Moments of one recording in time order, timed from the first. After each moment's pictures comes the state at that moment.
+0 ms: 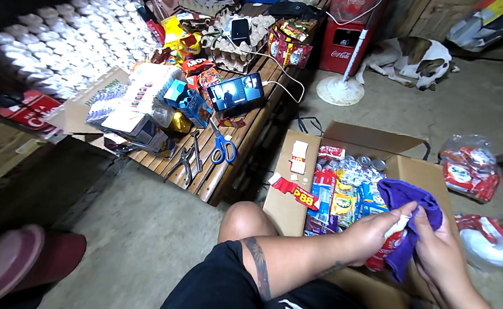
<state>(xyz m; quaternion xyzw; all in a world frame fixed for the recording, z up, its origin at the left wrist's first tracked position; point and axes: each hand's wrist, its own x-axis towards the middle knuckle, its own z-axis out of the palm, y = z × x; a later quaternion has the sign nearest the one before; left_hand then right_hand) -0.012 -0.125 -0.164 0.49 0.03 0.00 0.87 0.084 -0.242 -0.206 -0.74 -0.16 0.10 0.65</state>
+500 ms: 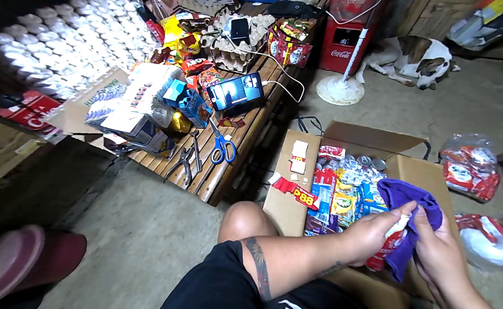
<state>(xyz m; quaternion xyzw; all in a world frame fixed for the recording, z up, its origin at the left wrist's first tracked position) -0.006 -0.127 -0.176 0.50 0.03 -0.01 0.87 0.083 -0.243 -0.207 -0.74 -0.15 0.10 0.64</state>
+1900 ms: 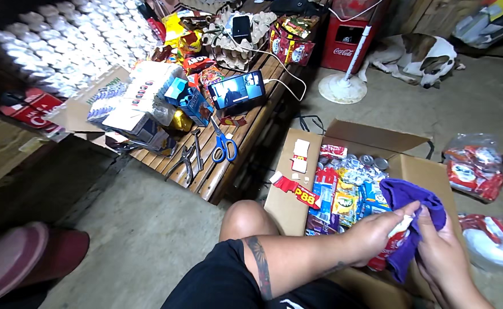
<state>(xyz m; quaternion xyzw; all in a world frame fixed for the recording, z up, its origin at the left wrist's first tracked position) -0.005 -0.127 -0.178 0.50 0.03 0.00 0.86 0.082 -0.241 -0.208 -0.74 -0.15 0.10 0.65</state>
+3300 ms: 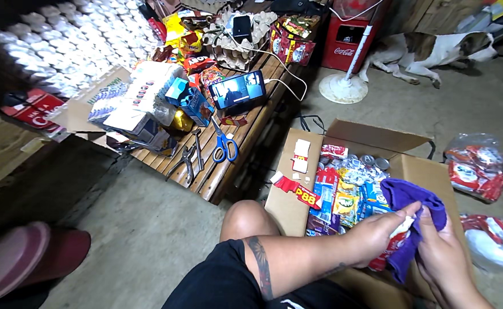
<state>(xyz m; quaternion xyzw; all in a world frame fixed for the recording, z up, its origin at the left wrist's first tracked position) -0.011 -0.126 -0.167 0.51 0.05 0.00 0.86 0.081 -0.240 -0.209 -0.73 -0.14 0.11 0.66</state>
